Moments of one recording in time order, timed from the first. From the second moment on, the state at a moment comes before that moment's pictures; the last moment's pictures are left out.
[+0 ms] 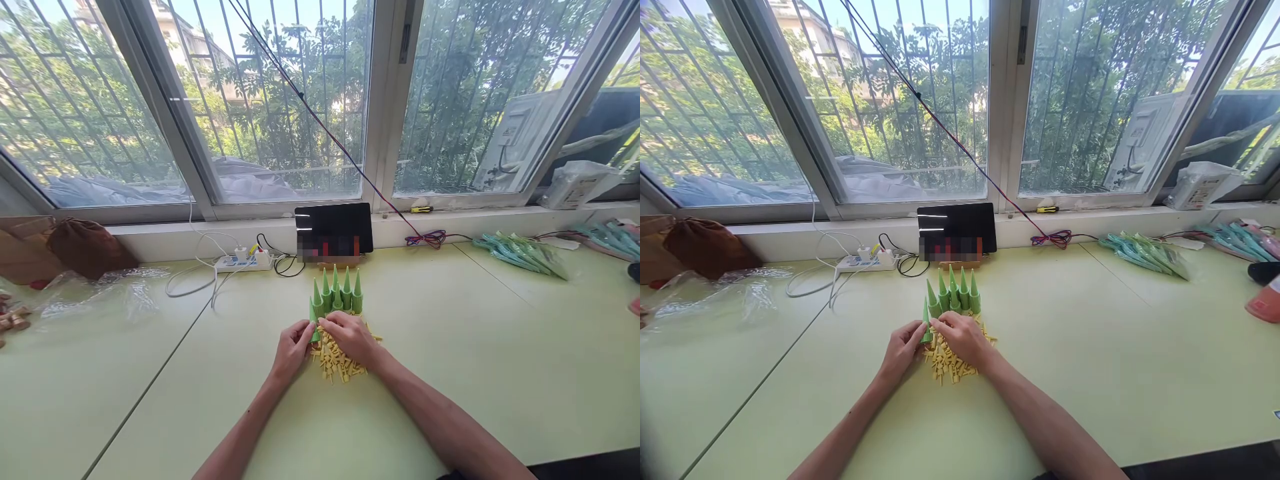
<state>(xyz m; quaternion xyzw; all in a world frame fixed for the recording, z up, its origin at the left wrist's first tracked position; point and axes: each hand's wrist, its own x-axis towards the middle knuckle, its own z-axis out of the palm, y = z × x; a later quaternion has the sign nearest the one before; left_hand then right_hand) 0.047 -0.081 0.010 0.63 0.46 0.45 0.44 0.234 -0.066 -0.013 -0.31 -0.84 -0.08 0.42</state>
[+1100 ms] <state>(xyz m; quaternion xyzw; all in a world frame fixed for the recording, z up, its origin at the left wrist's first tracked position) 0.053 -0.086 0.011 0.65 0.43 0.48 0.40 0.234 -0.072 -0.006 -0.31 -0.85 -0.01 0.43</state>
